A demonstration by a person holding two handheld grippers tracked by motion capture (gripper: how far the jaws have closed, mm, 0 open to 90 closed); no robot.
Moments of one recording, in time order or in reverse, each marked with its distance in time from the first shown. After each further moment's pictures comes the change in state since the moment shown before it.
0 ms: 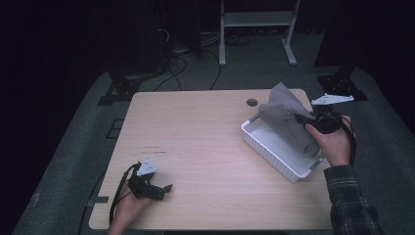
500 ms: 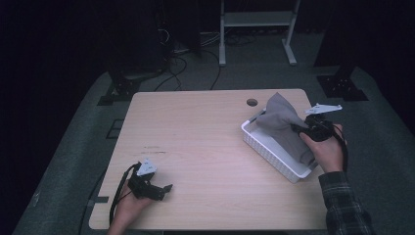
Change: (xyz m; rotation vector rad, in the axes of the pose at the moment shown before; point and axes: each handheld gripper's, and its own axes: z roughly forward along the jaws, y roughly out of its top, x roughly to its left) left arm 0.000 0.000 0.000 0.001 -0.002 -0.002; right arm 0.009 -0.025 0.024 0.068 0.001 0.004
